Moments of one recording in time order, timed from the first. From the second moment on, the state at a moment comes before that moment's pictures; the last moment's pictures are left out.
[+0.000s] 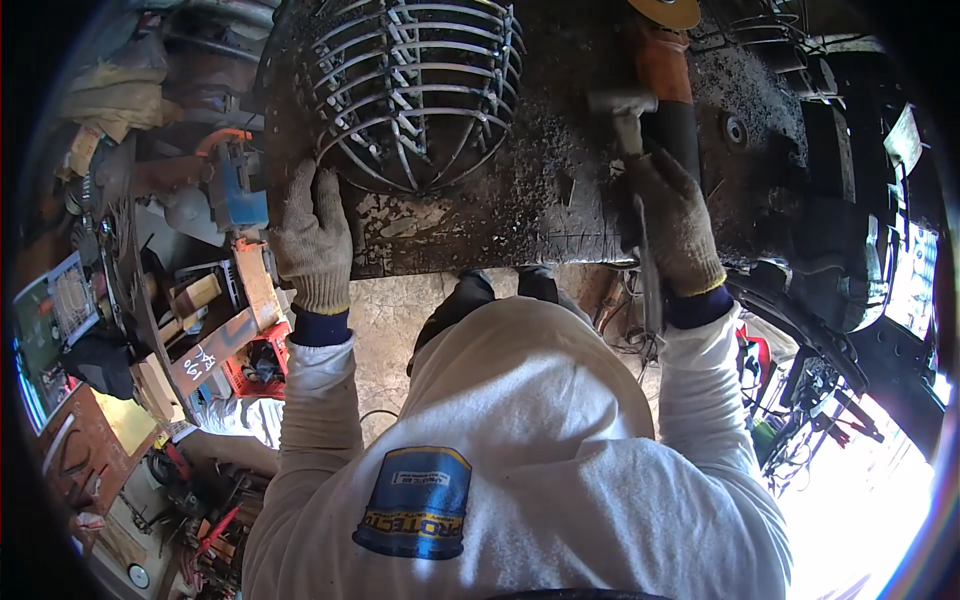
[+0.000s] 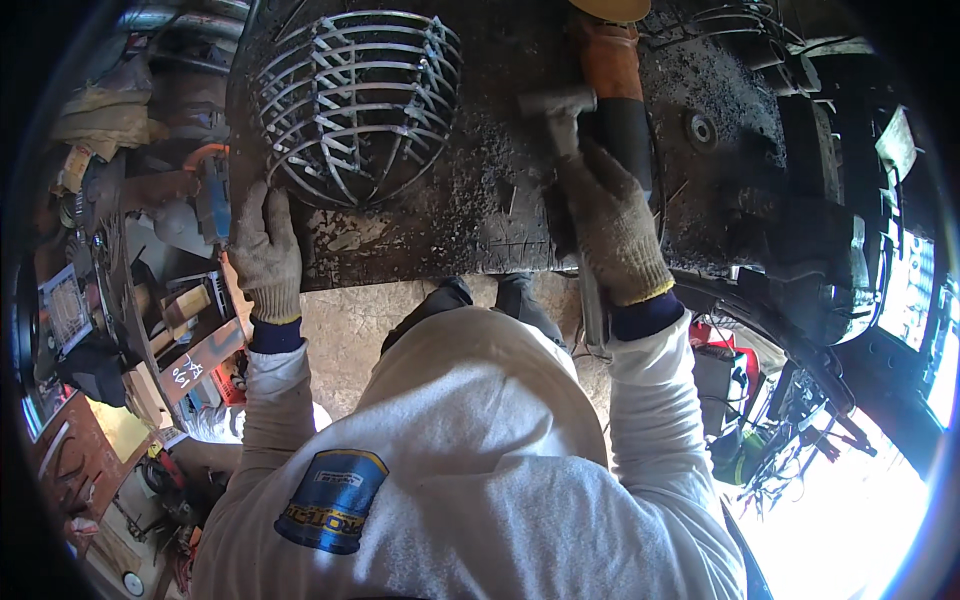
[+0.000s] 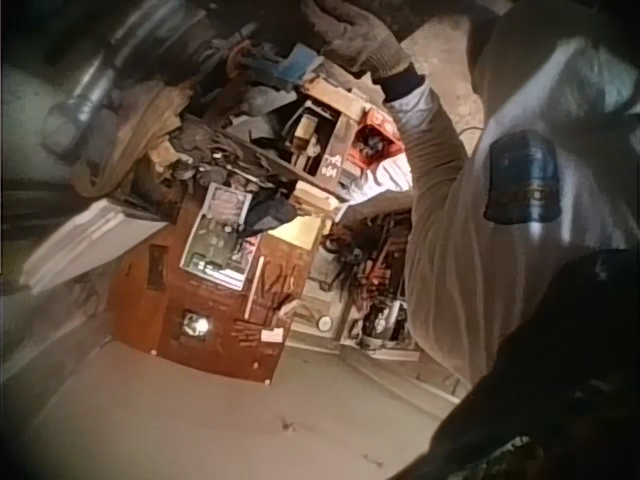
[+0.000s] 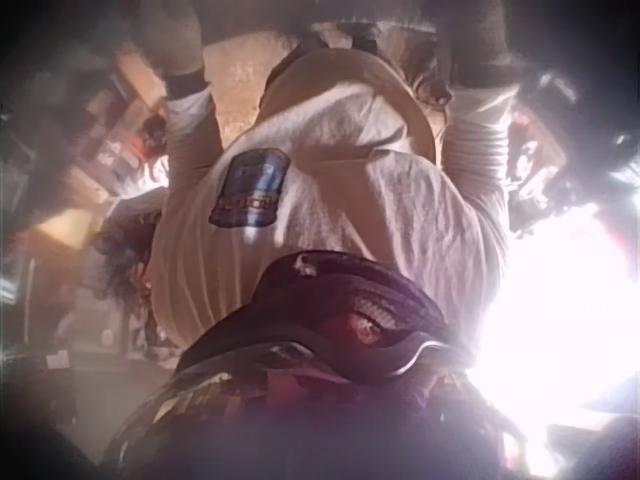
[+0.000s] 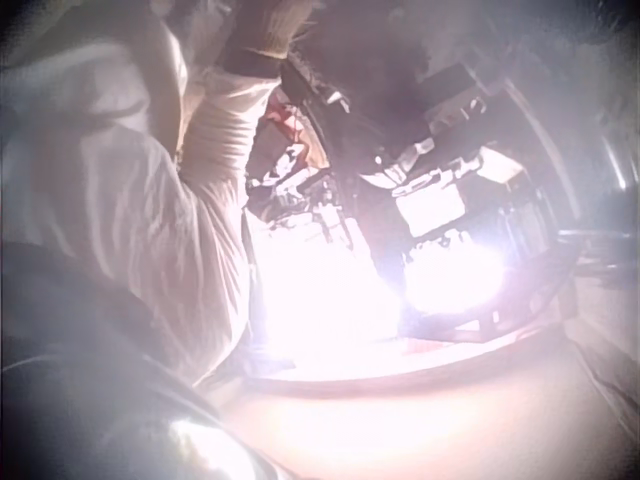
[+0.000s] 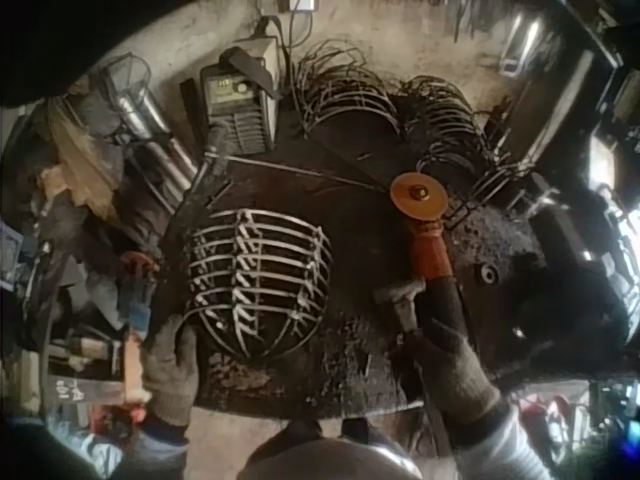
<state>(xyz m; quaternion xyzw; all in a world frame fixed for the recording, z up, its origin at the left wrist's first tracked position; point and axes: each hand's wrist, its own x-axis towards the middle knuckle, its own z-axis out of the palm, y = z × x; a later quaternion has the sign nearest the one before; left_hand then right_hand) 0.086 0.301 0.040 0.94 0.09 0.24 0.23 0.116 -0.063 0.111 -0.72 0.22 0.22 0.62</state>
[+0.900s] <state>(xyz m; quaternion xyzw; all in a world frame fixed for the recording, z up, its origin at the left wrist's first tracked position) 0.087 0.298 0.049 0.95 0.09 0.22 0.22 0.112 -0.050 0.106 -0.68 0.27 0.20 0.65</state>
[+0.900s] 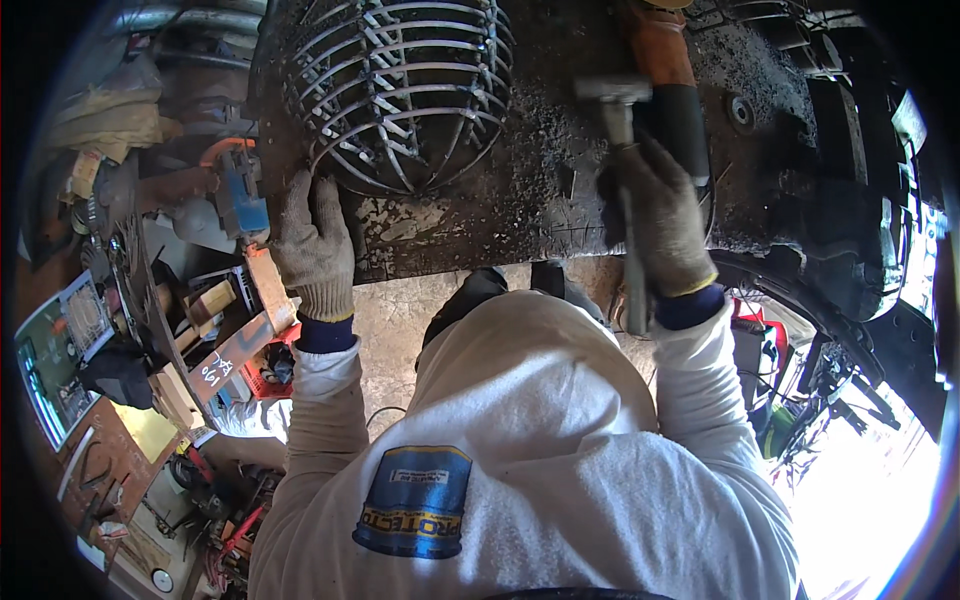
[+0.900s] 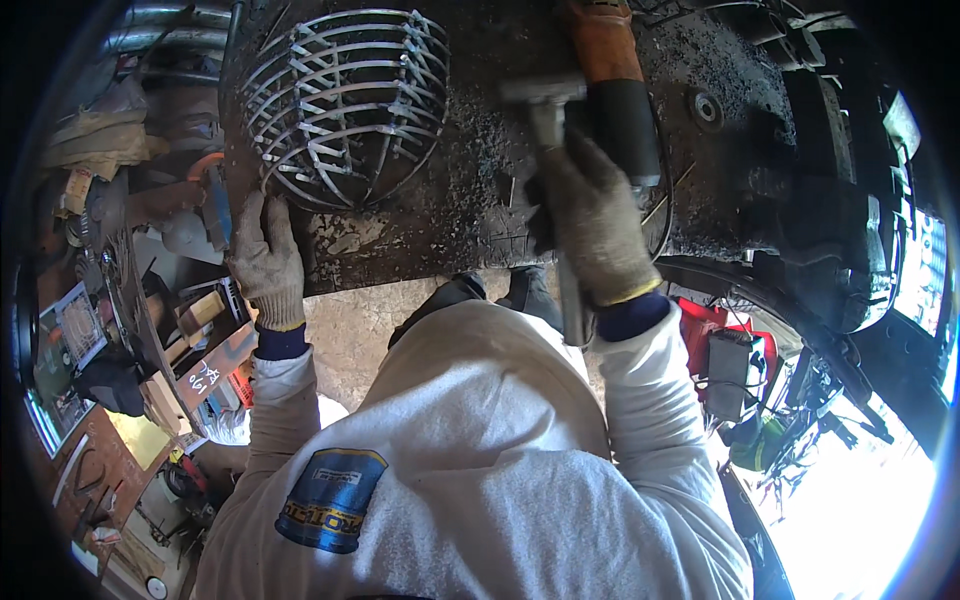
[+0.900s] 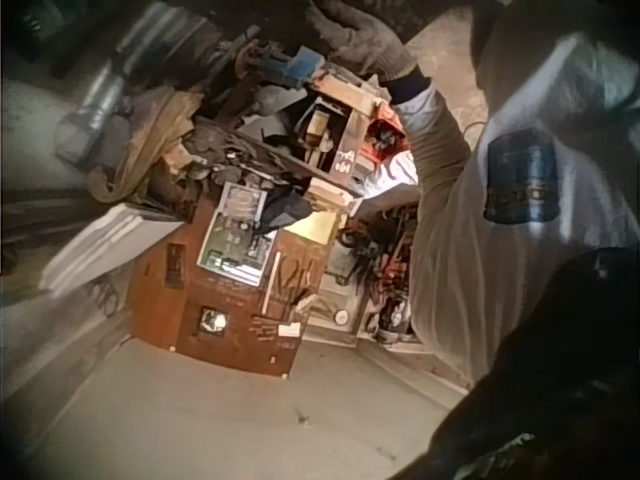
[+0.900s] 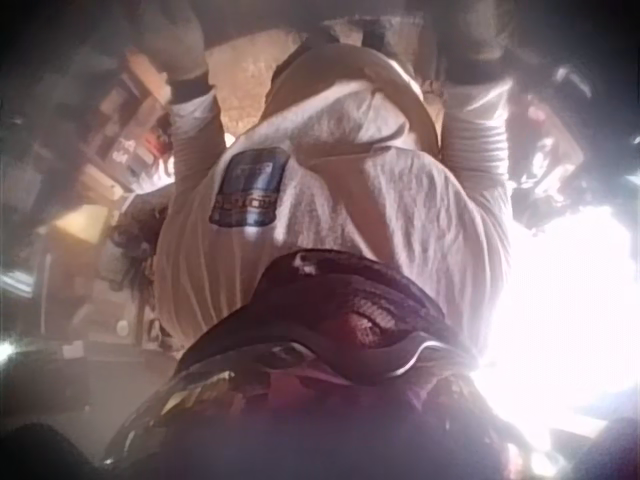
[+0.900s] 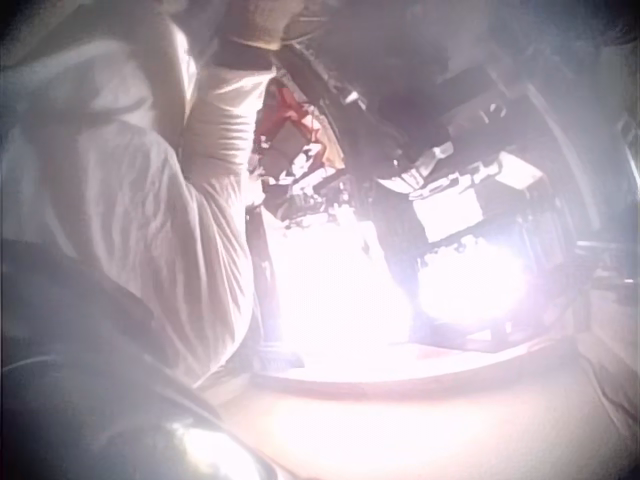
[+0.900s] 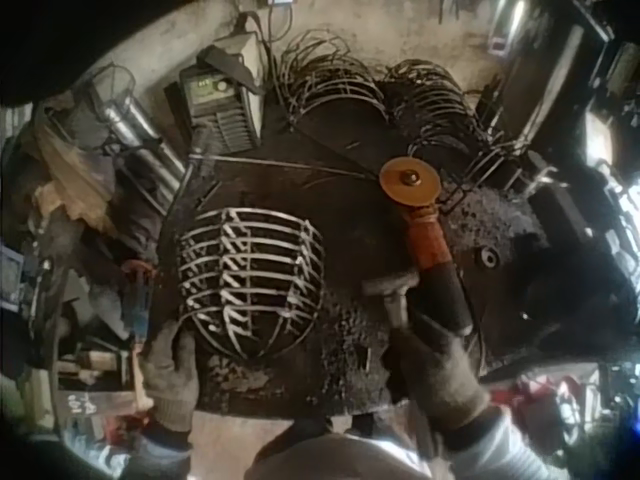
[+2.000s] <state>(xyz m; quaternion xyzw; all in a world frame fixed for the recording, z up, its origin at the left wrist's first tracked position) 0.085 0.300 0.048 0.94 0.10 0.20 0.24 0.098 -0.033 0.102 -0.73 0.19 0.24 0.62</state>
